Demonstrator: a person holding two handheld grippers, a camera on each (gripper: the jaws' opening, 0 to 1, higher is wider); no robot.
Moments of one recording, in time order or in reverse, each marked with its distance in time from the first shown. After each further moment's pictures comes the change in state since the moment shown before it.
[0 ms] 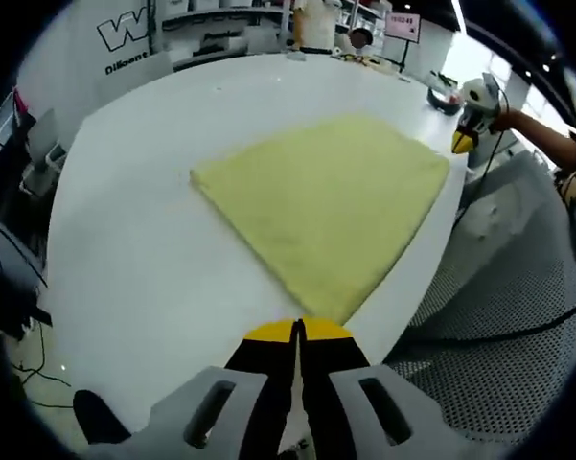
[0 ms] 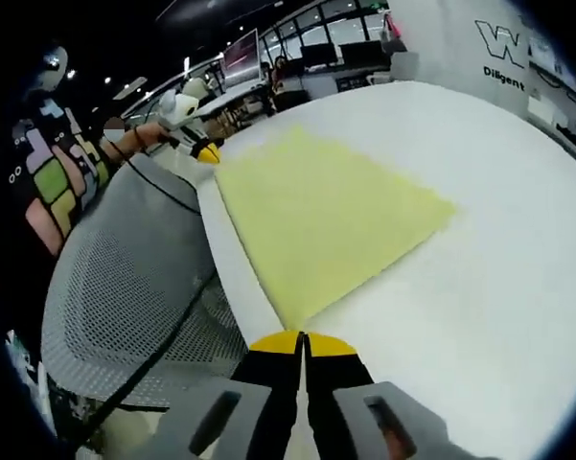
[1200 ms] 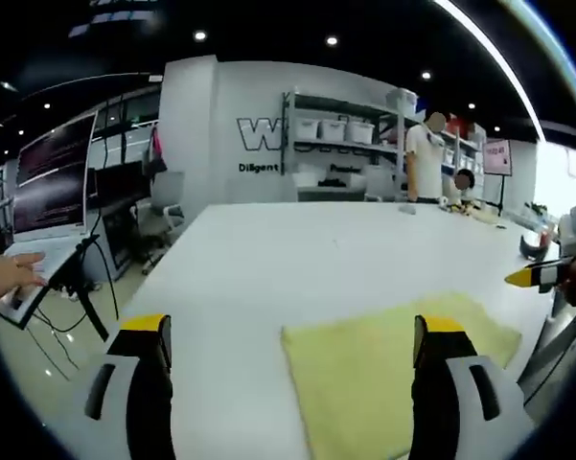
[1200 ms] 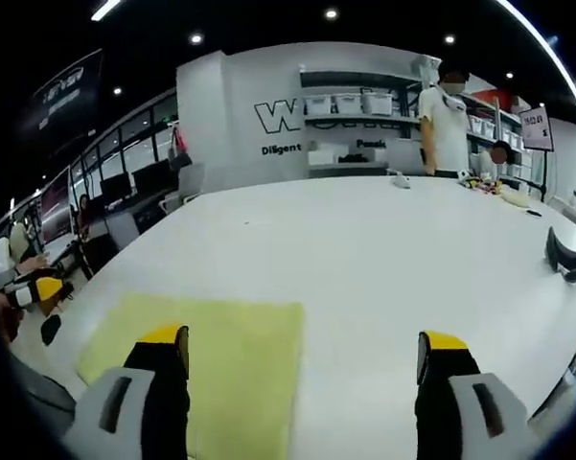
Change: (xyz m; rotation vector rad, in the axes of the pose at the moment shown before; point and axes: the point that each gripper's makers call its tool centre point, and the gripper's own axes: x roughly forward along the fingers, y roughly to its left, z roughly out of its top) left arm -0.046 0.038 0.110 -0.297 -0.656 0.457; right arm -0.026 -0.069 0.069 0.481 -0.501 -0.848
